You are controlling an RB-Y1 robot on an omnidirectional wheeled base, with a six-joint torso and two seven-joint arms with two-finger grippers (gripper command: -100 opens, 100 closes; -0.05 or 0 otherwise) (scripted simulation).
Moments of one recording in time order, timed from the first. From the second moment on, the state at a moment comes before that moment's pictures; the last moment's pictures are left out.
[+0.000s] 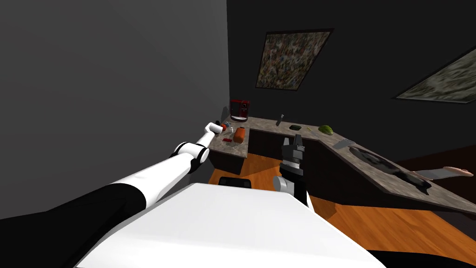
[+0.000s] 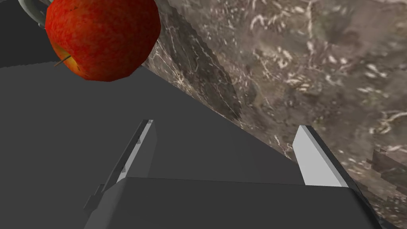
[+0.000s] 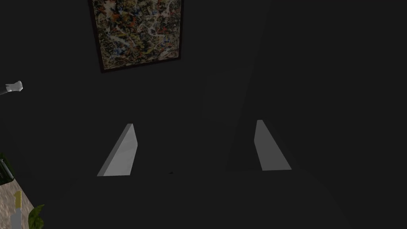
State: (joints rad) left arm -0.92 0.25 0.03 -0.74 -0.11 1.01 0.11; right arm 0.52 0.00 -0.05 -2.28 -0.08 -0.42 0.10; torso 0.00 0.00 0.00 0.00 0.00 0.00
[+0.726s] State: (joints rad) left arm -1.00 0.24 0.06 -0.59 -0.09 1.13 0.08; right arm 0.52 0.00 -0.05 -2.28 -0.08 -0.42 0.10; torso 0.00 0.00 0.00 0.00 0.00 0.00
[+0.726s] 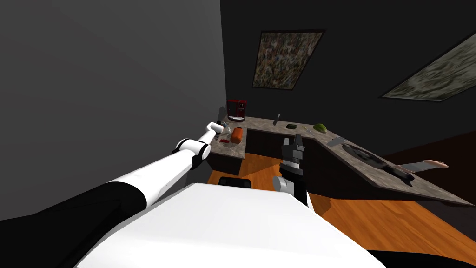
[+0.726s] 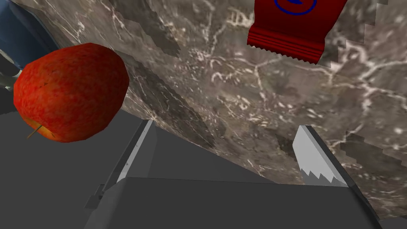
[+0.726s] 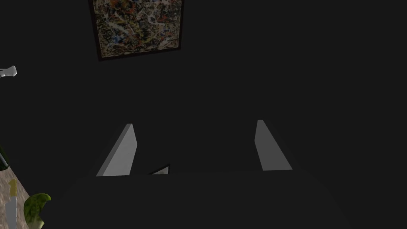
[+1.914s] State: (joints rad) left arm -1.08 0.21 0.10 -0.39 -0.06 1.30 0.05; right arm 0.52 0.00 -0.05 -2.28 -0.08 -0.42 0.10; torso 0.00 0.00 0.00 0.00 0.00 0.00
